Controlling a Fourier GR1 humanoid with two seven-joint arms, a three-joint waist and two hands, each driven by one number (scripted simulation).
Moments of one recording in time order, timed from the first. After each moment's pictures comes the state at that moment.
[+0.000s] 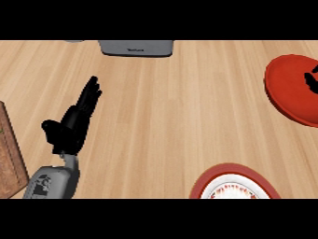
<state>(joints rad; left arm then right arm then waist) -0.19 0.04 -0.05 -1.52 -0.06 0.05 0.08 -0.77 -0.66 -0.22 -0.47 0.59 -0.03 -0.45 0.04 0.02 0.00</state>
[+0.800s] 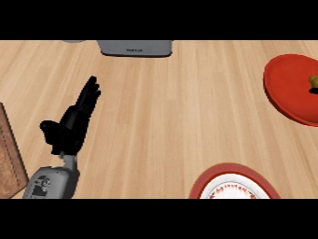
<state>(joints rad) -0.18 0.04 -0.05 -1.53 -0.06 0.05 0.09 -0.86 -0.71 -0.42 -0.24 0.40 0.16 -0.73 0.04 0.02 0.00</state>
